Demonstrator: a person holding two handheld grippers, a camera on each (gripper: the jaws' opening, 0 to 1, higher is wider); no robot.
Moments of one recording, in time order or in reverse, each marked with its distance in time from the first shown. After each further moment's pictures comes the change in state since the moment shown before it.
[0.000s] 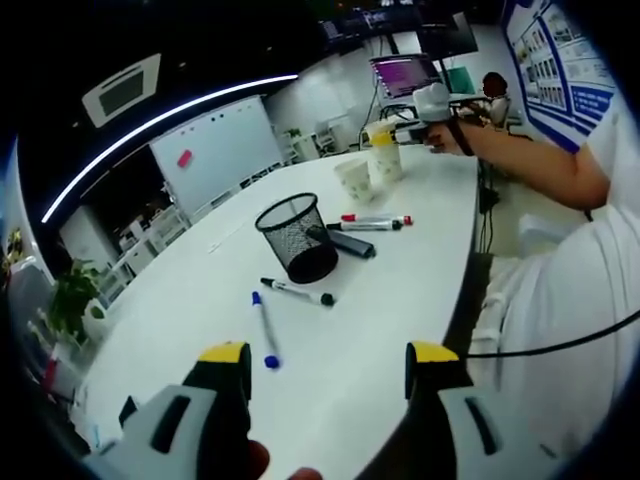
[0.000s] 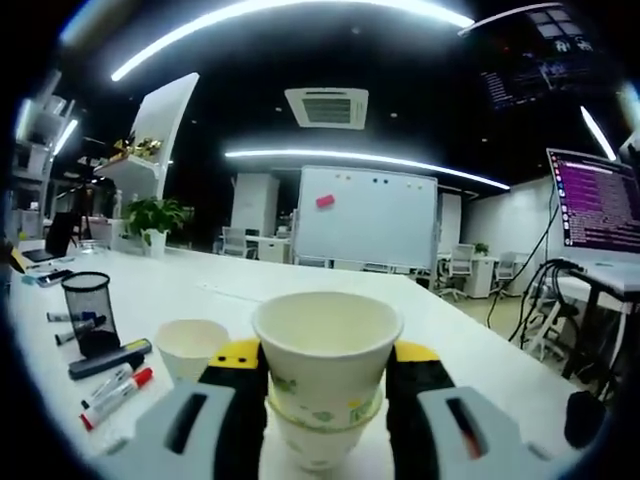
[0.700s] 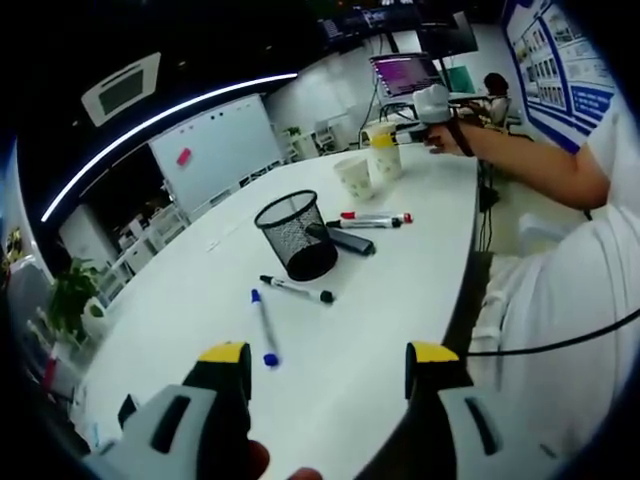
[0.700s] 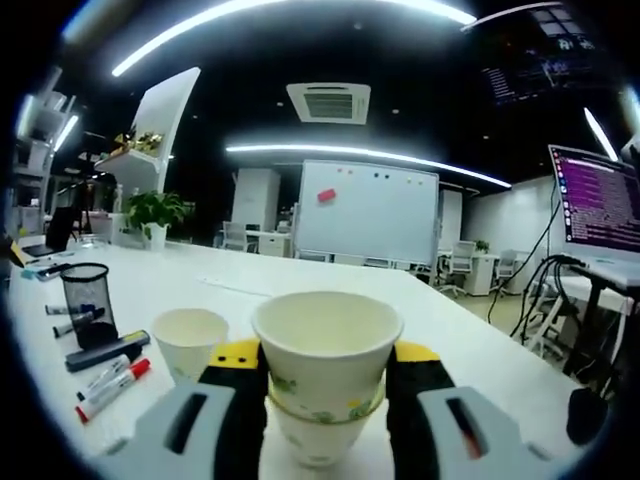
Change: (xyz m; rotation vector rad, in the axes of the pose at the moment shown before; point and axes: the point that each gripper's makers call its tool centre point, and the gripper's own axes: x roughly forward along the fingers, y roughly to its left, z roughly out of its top) left arm 0.001 0.001 -0.004 -0.003 0.009 -0.001; right arm -0.001 0.009 -0.011 -0.005 0.019 0.013
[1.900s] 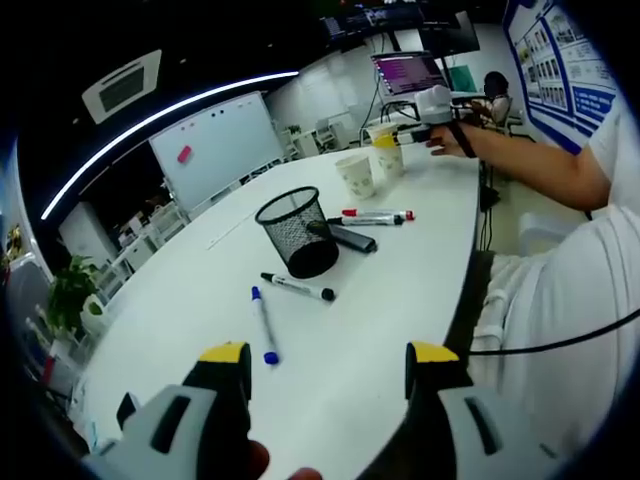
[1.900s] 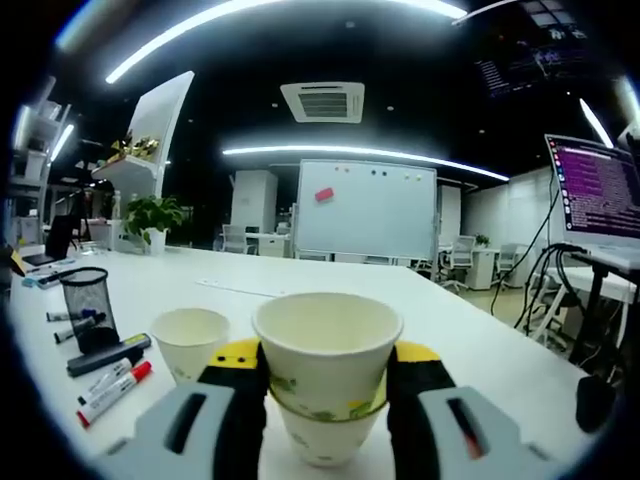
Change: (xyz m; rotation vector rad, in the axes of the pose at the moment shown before) left arm 0.000 0.001 -0.001 -0.007 0.004 -0.001; right arm 0.005 -0.005 -0.006 0.034 0.000 -0.005
